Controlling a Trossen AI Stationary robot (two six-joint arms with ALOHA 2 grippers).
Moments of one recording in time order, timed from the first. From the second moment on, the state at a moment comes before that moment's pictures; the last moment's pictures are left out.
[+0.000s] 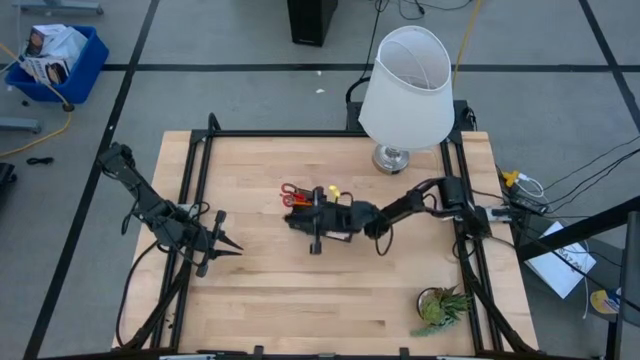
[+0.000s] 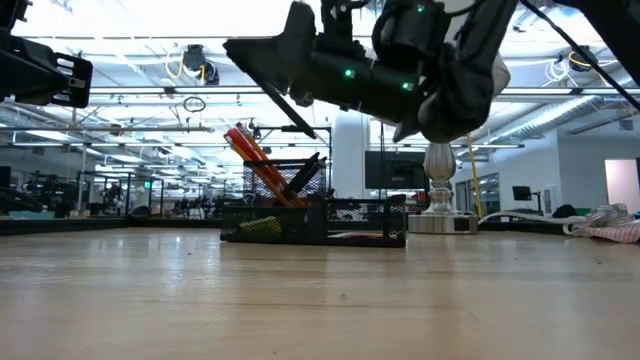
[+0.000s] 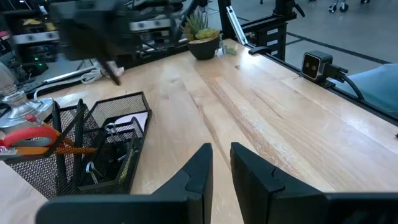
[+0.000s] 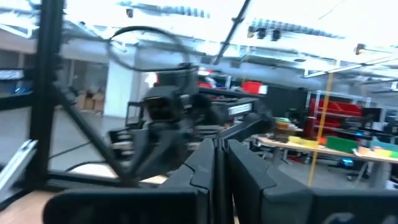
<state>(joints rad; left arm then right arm) -0.79 0.29 0.11 -0.10 -0.50 0.04 0.06 2.15 1.03 1.45 0.02 -0.16</state>
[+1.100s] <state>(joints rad) -0.79 0.29 0.11 -0.10 -0.50 0.04 -0.12 2.15 1.16 1.28 -0.03 -0.09</state>
